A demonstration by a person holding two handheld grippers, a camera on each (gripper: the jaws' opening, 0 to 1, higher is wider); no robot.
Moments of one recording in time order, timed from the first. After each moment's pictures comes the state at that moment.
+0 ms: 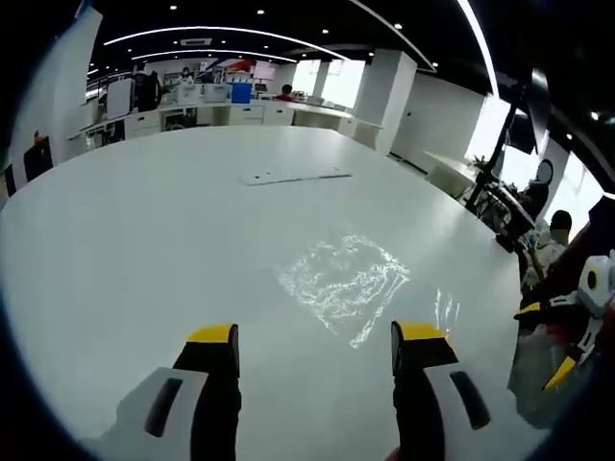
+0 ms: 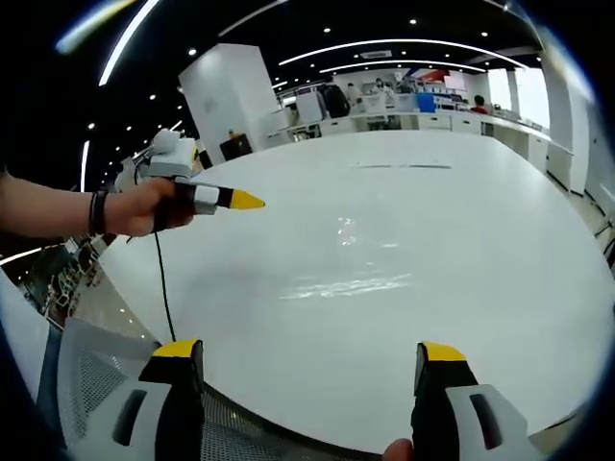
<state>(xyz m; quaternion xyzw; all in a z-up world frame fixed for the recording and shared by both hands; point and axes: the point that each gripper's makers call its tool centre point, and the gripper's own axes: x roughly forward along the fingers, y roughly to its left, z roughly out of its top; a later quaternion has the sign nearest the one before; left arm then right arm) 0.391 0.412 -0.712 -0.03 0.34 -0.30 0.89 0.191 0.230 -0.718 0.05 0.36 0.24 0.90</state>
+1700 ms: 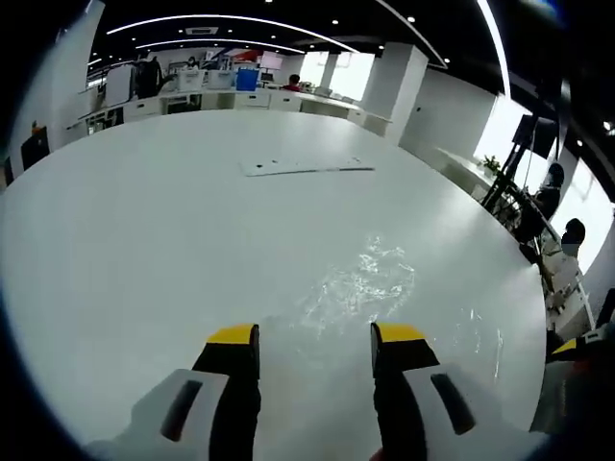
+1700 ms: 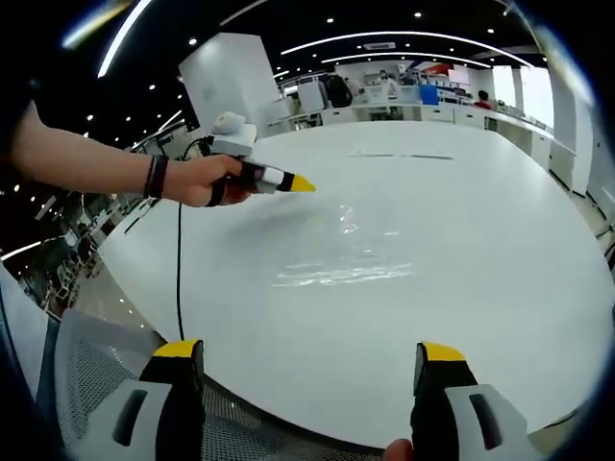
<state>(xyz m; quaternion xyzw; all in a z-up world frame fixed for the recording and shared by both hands) 0.467 0.376 -0.756 -0.03 0.35 -0.29 0.89 0.185 0.232 -0.726 0.04 0.39 0.24 0.89</state>
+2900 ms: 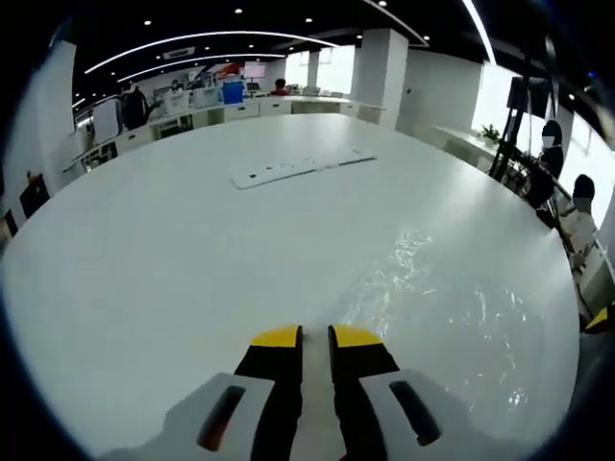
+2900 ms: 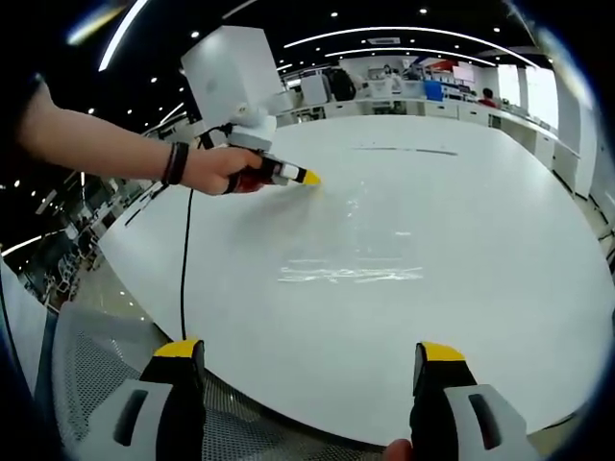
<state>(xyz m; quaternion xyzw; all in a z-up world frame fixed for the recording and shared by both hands) 0.487 0.370 -0.767 0.06 0.33 -0.30 0.89 0.182 0.234 -0.731 0.03 0.40 0.25 0.88</state>
